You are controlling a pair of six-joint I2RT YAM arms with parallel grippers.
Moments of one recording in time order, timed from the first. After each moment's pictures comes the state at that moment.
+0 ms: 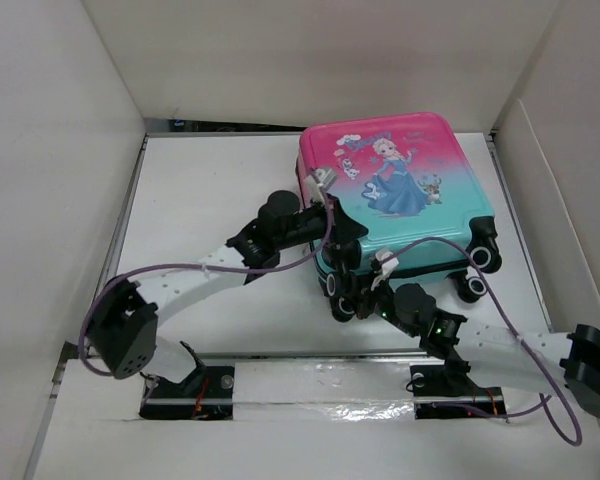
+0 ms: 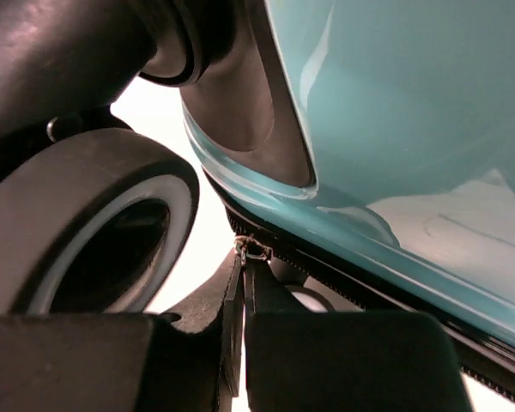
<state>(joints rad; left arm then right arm) -0.83 1.45 1.02 0.30 0.36 -0.61 1.02 0.96 0.23 0.55 0.19 0.38</state>
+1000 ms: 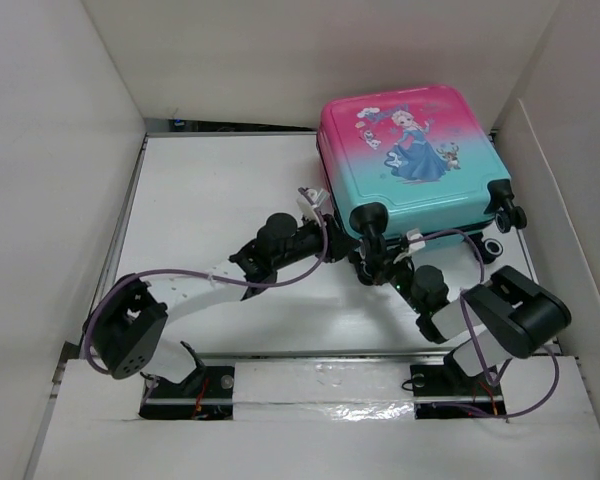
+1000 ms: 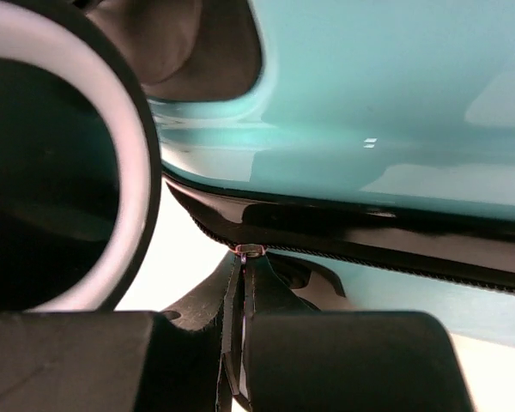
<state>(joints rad) -0.85 1.40 0.76 0.48 0.21 -0.61 0.54 1.49 0.11 1.32 -0.05 0.30</state>
